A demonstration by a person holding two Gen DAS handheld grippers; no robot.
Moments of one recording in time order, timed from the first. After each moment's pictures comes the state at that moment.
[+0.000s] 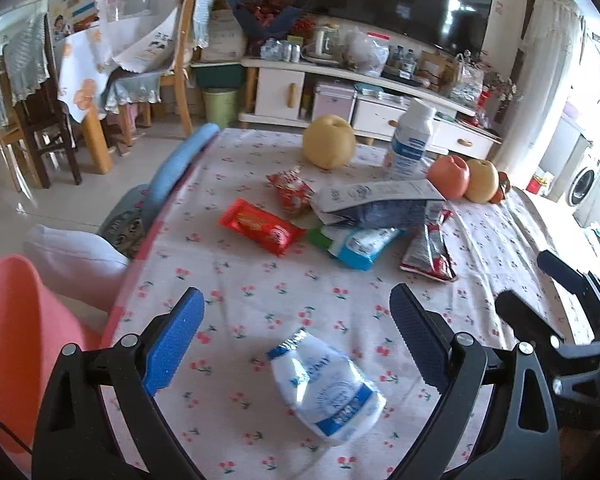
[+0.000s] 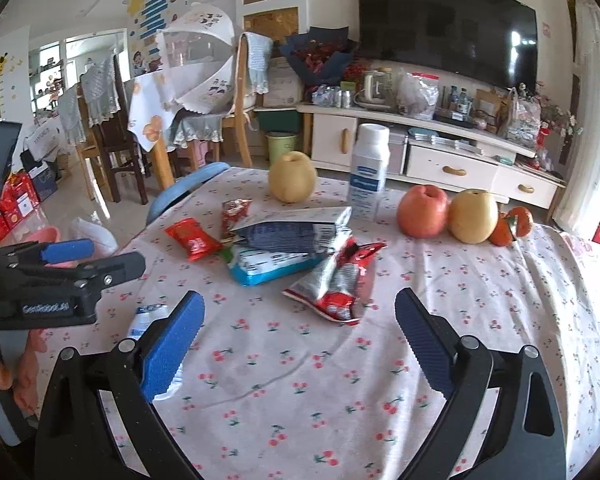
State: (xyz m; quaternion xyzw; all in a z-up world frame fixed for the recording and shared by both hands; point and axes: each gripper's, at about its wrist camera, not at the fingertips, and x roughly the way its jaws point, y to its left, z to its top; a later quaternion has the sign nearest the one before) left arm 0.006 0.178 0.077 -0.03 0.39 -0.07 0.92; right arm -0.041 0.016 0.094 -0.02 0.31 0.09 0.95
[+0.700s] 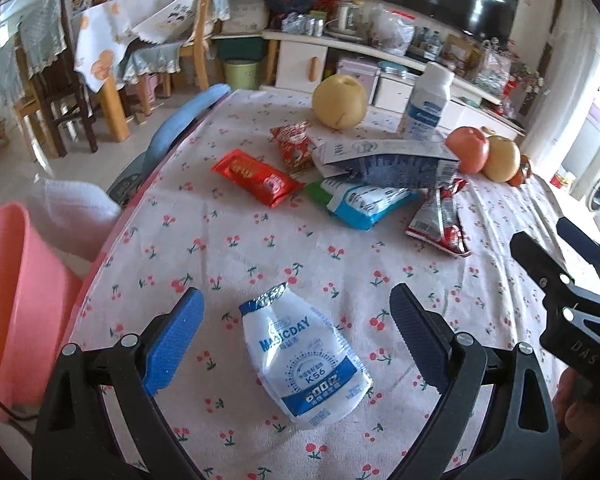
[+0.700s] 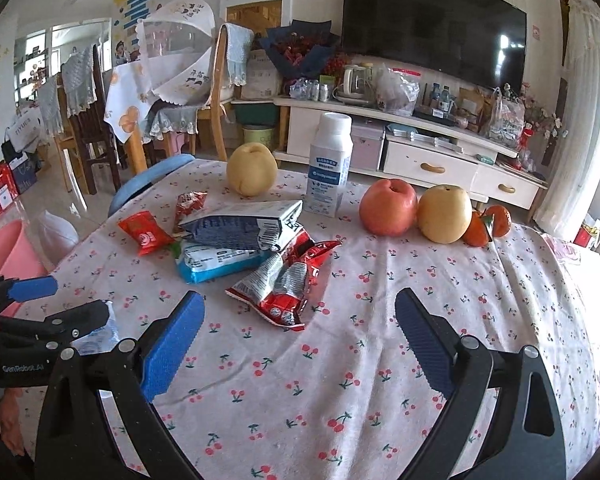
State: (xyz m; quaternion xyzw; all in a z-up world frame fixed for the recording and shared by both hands) left arm -0.001 0.158 0.049 -0.04 0.44 -0.02 0.90; right arm -0.014 -0.008 0.079 -0.04 0.32 0.05 0.94
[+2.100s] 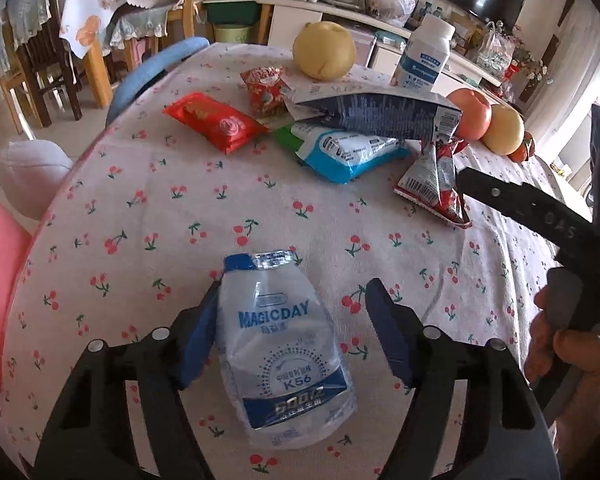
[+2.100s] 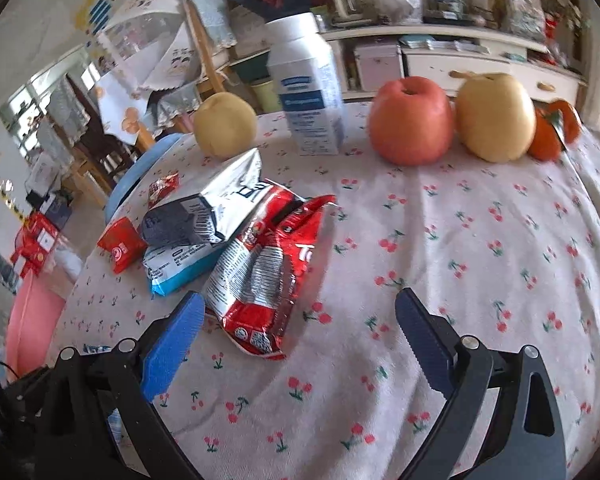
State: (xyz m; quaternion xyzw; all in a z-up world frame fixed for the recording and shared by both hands) left arm 0.015 0.130 0.012 -0.06 0.48 -0.04 0.87; right arm 0.069 -0.055 0.028 0.10 0.43 0.13 0.89
